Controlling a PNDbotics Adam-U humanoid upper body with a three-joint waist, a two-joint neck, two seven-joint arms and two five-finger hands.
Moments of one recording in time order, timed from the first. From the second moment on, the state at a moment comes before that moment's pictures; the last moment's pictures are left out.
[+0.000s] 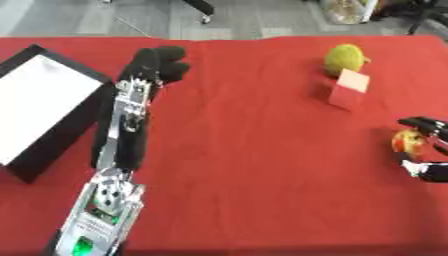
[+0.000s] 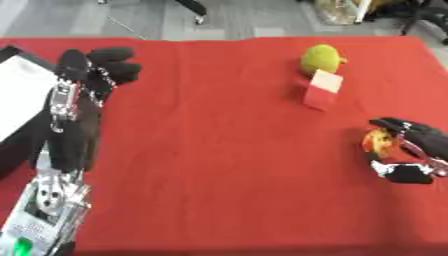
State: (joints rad) left arm -0.28 0.09 -0.41 -1.99 -0.15 0.04 0.27; right arm -0.27 -0.45 -0.27 -1.34 1.10 -0.52 0.28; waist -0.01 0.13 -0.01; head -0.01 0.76
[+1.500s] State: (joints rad) left arm -0.27 0.09 -0.41 -1.99 -0.17 0.06 0.26; right arm -0.32 -0.43 -0.22 -1.52 0.88 -0.32 -0.18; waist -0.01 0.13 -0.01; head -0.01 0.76
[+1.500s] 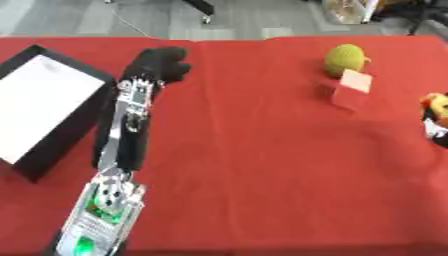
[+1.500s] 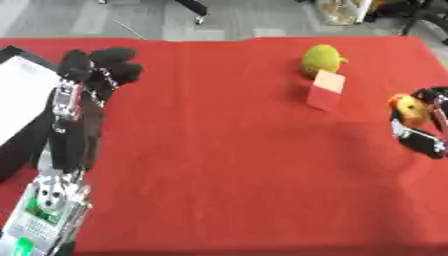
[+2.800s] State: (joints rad) left arm -0.51 -0.02 -0.54 -1.80 -0.77 0.02 0.31; right arm -0.57 -0.22 0.18 -1.76 0.15 -0.24 0.33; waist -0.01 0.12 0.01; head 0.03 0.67
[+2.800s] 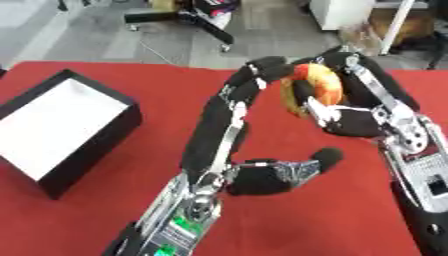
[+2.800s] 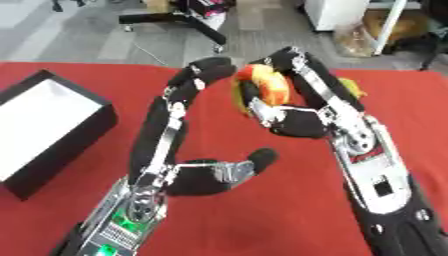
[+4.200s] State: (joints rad) left arm -0.54 -0.06 -0.53 -1.69 -1.07 0.06 0.46; right arm -0.57 -0.21 0.19 -1.76 0.10 -0.22 0.38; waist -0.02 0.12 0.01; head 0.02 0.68
